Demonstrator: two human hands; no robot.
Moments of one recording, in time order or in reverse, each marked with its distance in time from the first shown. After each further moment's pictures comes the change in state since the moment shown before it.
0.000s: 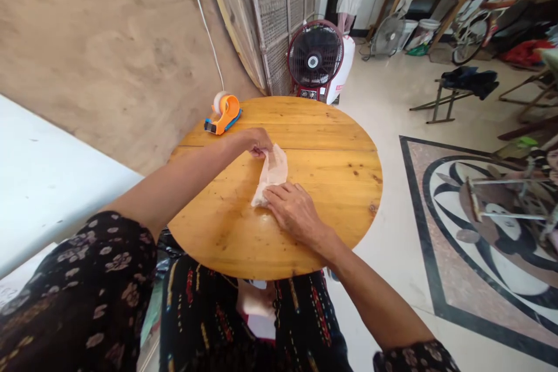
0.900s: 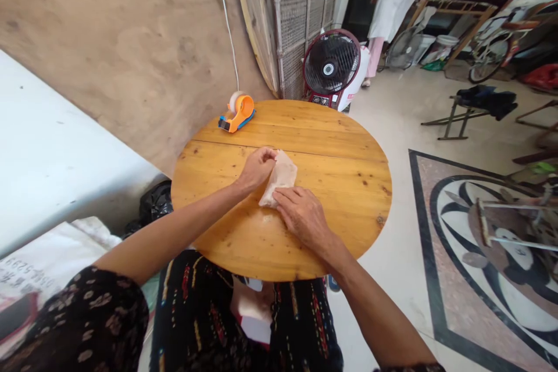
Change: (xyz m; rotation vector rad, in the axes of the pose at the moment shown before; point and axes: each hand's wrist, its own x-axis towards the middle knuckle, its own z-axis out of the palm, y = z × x) left_hand -0.082 -0.031 0.068 -0.912 0.453 0.153; right_hand -0.003 0.002 0.003 0.018 0.086 -0.020
